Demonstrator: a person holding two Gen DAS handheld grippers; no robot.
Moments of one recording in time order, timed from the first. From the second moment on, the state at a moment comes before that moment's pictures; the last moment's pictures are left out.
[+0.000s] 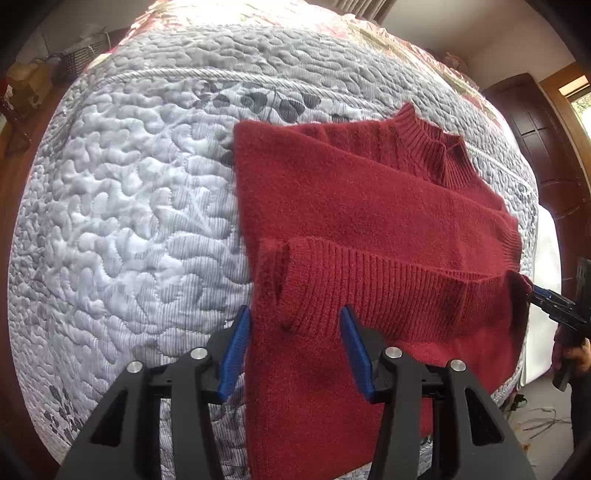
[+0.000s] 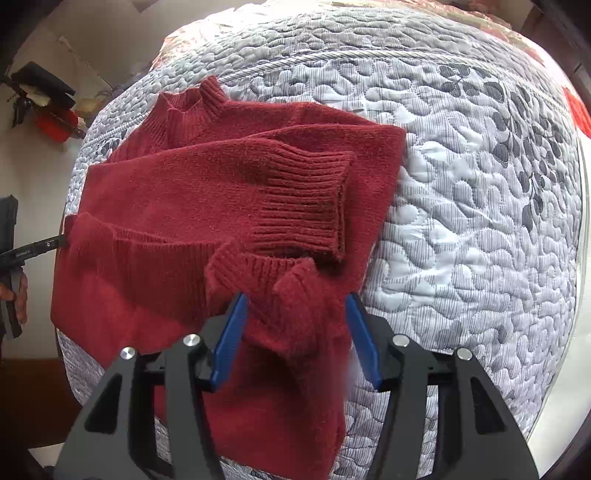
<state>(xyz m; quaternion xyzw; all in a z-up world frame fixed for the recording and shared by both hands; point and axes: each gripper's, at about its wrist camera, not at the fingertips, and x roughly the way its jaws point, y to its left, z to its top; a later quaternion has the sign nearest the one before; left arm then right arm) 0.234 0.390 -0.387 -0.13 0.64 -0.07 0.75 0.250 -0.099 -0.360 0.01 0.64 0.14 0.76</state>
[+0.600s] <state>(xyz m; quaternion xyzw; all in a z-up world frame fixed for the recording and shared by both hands) 0.229 0.381 -0.390 -0.10 0.65 -0.08 0.75 0.242 -0.093 -0.362 -0.02 0.63 0.15 0.76</state>
